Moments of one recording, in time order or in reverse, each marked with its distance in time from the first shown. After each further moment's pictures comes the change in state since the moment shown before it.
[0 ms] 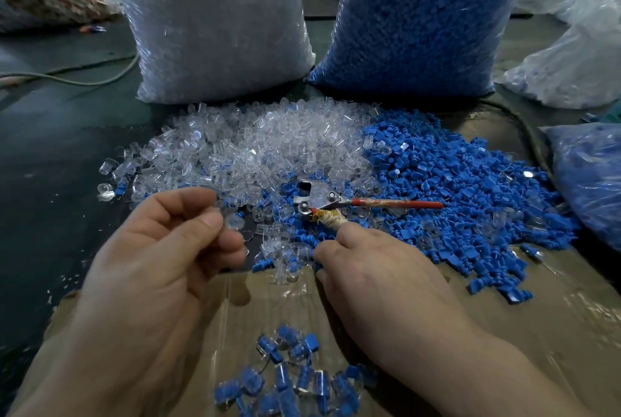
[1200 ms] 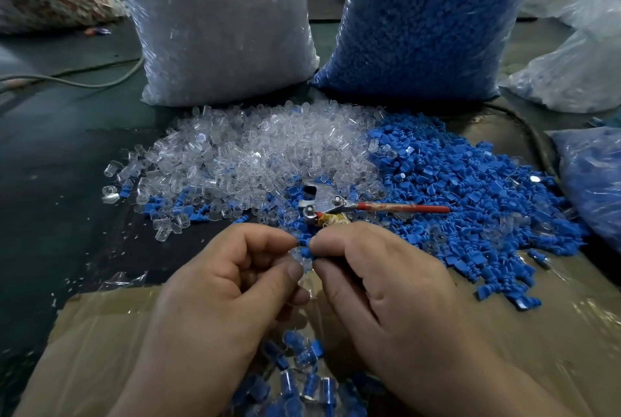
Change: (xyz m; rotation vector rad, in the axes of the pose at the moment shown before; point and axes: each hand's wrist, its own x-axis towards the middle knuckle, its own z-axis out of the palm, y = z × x) left_hand -0.027 -0.006 0.025 0.433 -0.178 0.042; right_hand -0.012 -0.006 -0.005 0.412 0.440 -0.106
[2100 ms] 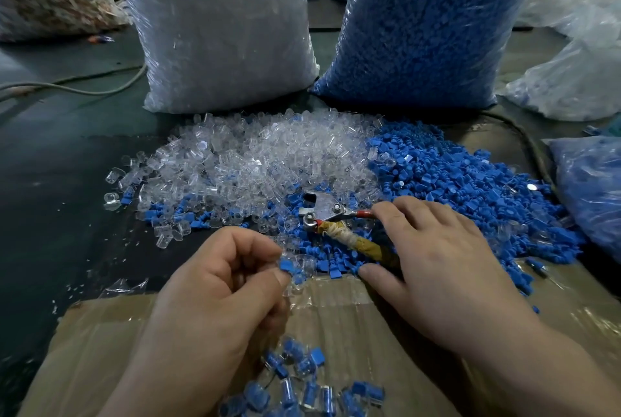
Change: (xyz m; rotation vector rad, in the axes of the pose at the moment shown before) left_hand 0.006 -0.004 -0.013 0.065 -0.038 -0.085; right_hand 0.013 0.042 -0.025 -0.655 -0.448 0.358
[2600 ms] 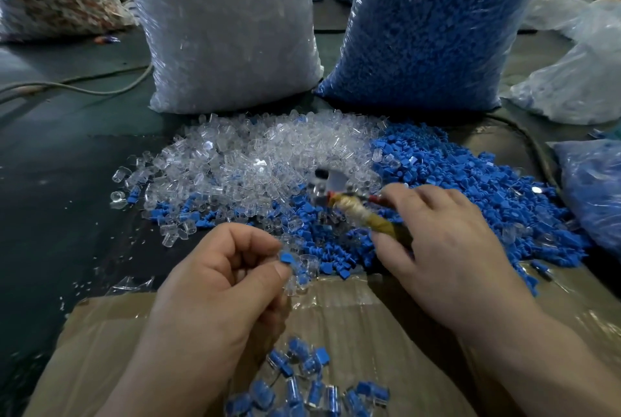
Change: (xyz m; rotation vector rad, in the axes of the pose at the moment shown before) left_hand 0.001 0.008 0.002 -0.150 0.043 -0.030; right_hand 0.010 0.001 -0.002 0.189 0.180 -0.001
